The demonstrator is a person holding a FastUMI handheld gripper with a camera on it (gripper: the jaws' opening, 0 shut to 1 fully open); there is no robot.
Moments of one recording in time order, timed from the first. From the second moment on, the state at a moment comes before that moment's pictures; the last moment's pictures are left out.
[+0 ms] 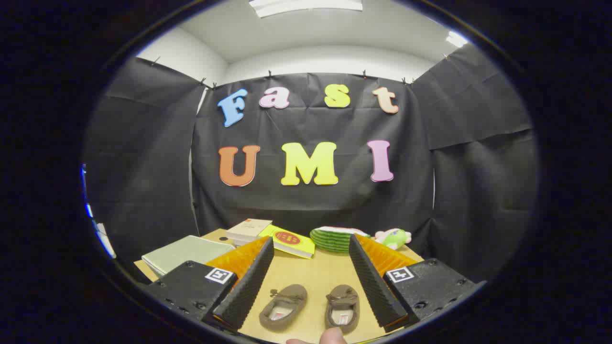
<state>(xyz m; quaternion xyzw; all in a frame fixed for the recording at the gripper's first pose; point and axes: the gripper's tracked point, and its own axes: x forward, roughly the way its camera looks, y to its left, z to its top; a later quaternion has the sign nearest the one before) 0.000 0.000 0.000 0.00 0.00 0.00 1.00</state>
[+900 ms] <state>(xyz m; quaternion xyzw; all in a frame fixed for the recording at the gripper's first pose) 0.000 0.010 -0.007 0.01 0.02 0.02 1.00</state>
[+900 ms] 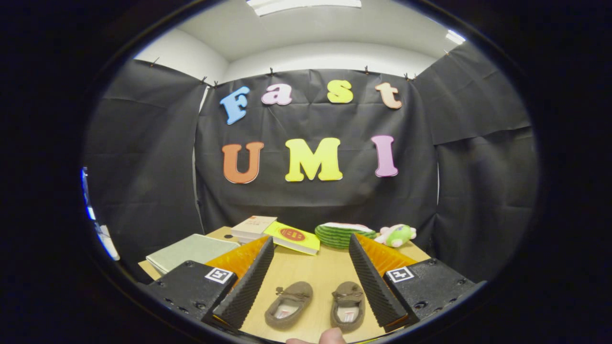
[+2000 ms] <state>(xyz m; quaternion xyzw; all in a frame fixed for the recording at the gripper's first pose) 0.031 0.142 -0.081 0.12 0.17 0.29 0.93</state>
